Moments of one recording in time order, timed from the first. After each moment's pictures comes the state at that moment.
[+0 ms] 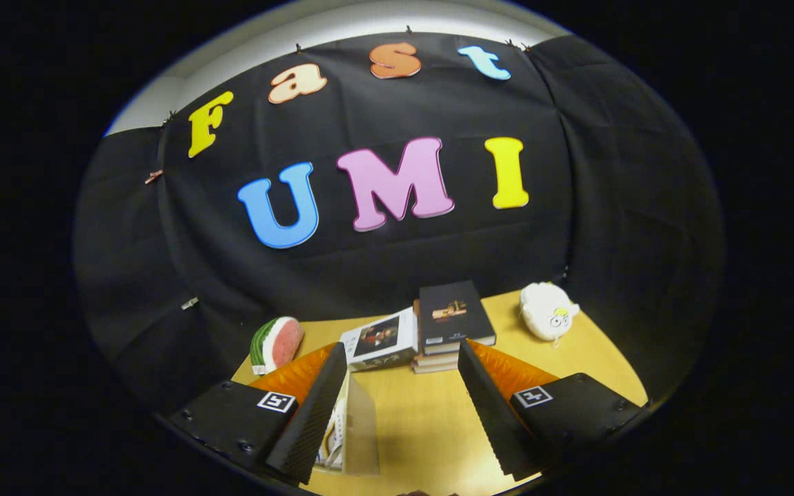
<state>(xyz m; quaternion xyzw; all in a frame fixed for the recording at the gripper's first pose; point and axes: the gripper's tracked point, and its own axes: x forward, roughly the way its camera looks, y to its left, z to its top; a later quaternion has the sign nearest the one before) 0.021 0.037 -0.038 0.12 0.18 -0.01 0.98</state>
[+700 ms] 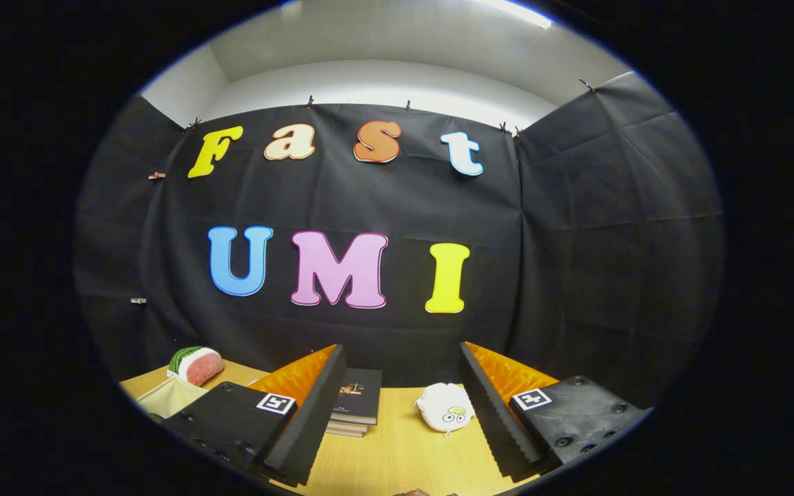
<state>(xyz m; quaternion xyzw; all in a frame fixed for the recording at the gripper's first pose) 0.005 -0.129 -0.009 0.02 0.03 -0.04 1.00</state>
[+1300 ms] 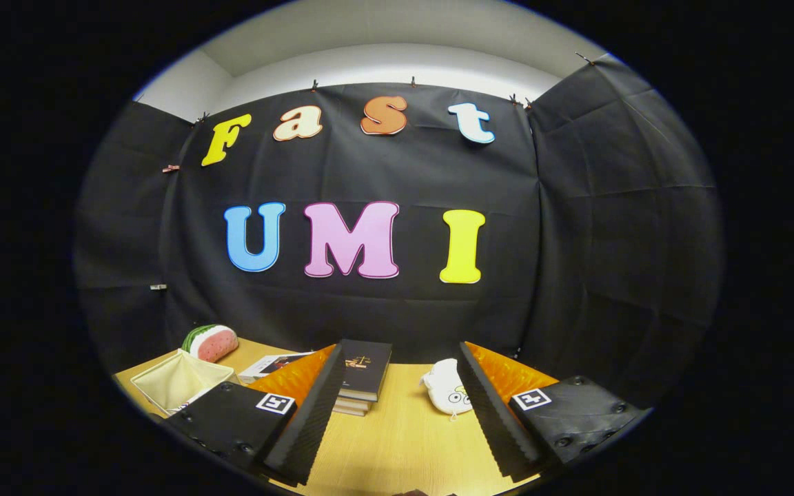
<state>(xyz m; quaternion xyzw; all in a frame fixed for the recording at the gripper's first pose) 0.003 -0.151 -0.060 0.04 0.08 0.01 1.00</state>
